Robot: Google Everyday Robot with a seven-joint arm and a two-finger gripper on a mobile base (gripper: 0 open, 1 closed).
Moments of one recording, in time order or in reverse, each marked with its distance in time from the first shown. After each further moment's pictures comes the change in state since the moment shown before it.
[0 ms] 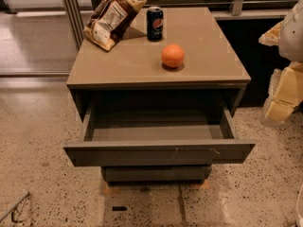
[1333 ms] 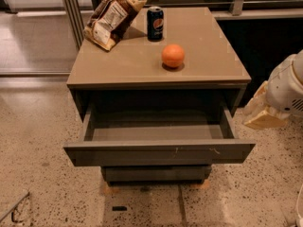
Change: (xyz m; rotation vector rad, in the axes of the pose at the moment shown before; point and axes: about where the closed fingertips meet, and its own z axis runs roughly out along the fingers) arm 0.027 0.030 0.081 -0.034 -0.048 0.065
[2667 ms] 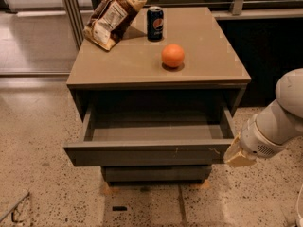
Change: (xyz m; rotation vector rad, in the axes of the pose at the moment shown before) arm 0.049 0.042 0.154 -0.239 -0.035 0.057
